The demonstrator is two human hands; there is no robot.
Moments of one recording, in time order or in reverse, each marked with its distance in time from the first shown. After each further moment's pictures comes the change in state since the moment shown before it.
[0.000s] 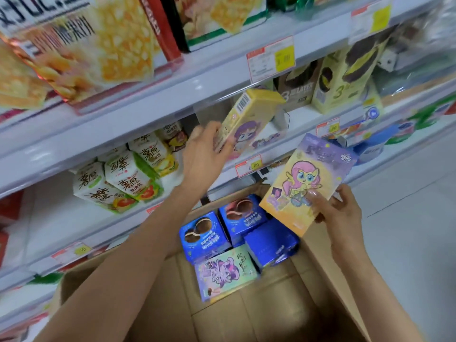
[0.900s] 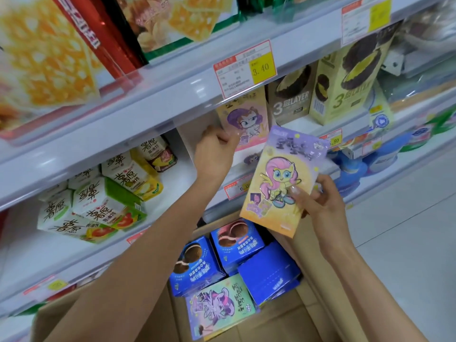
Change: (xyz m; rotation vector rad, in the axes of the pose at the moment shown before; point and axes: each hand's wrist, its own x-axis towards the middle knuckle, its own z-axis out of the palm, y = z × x) left_hand 0.066 0.014 0.073 -0.191 -0.015 -0.308; right_hand 0.063 0.000 0.020 0.170 -0.148 0.010
